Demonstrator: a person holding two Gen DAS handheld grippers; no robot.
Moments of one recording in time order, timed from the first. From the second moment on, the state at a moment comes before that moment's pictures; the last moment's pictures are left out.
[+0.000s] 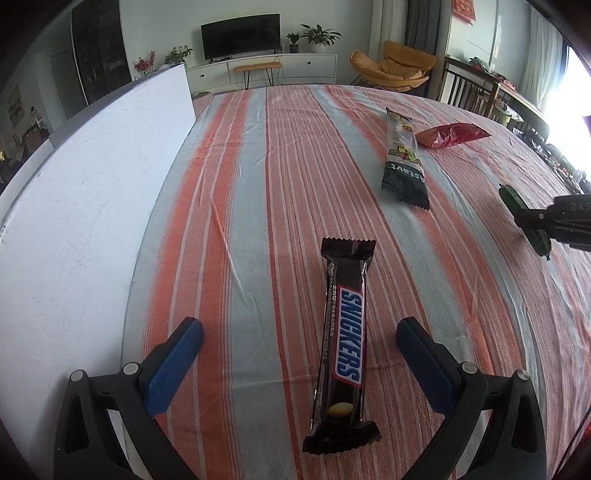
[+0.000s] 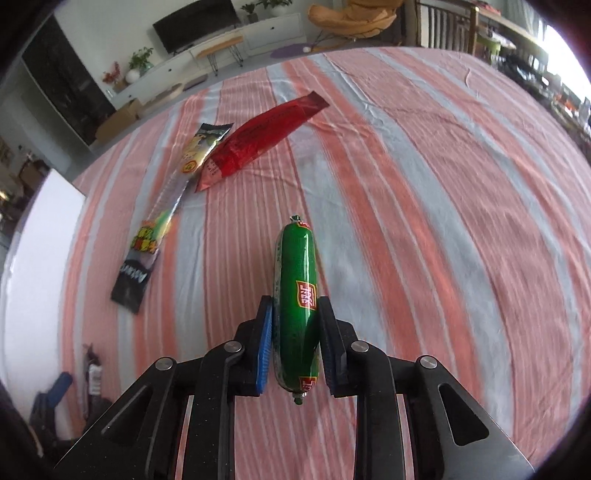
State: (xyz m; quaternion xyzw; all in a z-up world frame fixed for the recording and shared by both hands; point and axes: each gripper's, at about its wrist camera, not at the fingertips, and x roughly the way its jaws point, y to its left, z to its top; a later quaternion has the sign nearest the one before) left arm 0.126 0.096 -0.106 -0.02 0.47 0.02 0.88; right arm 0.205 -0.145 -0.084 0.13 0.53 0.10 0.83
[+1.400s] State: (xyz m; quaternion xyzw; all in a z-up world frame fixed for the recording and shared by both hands) left arm -0.038 0.267 0.105 -0.14 0.31 0.06 0.94; right arm 0.075 0.071 0.064 0.19 0.45 0.44 0.75
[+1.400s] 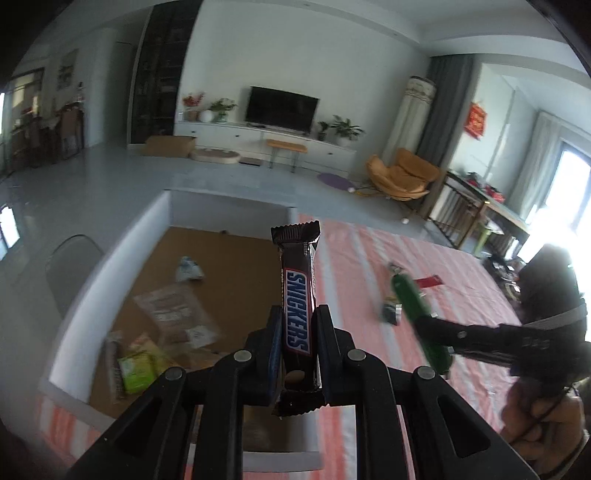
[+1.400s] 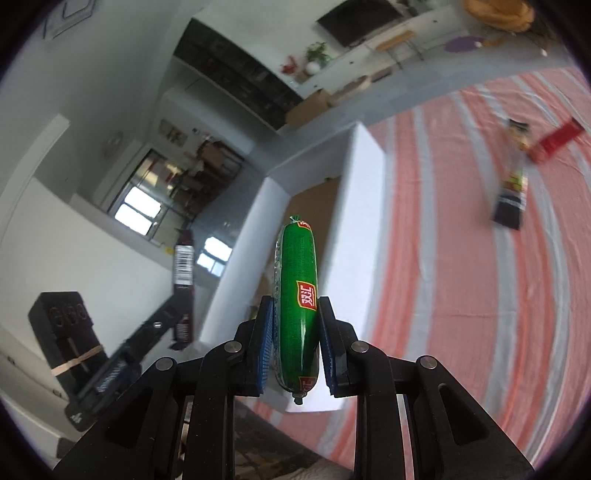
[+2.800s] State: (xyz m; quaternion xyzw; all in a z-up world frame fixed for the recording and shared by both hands) left arm 0.137 0.035 -0.111 0.05 0.44 -0.01 0.90; right arm 0.096 -0.165 -0.097 -0.02 0.41 -0.08 0.91
